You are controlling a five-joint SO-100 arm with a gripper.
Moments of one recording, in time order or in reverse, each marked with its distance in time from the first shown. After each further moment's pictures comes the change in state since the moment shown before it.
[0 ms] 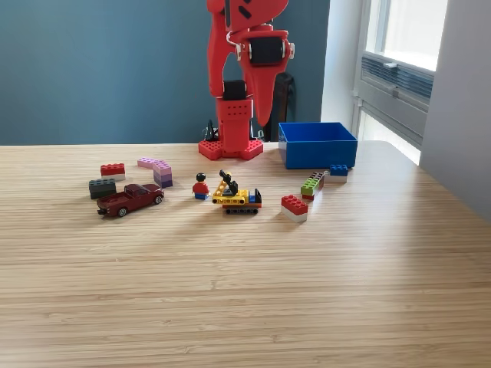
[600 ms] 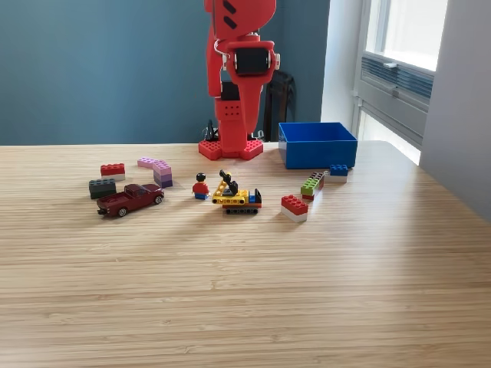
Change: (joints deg) arm 2.9 0.0 5.2 -4.0 -2.9
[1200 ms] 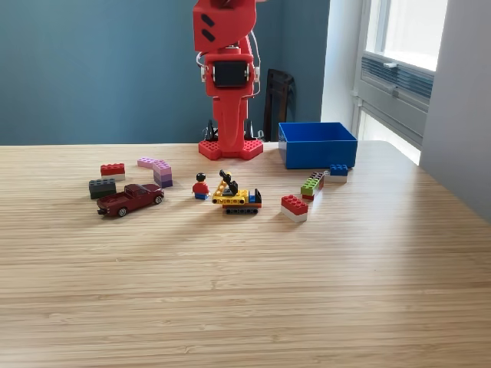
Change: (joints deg) arm 8.2 0.1 4.0 -5.4 -4.0
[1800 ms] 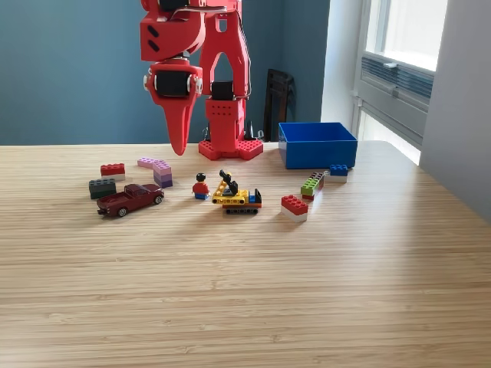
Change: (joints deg) arm 16.7 0.0 5.4 -7.5 -10.2
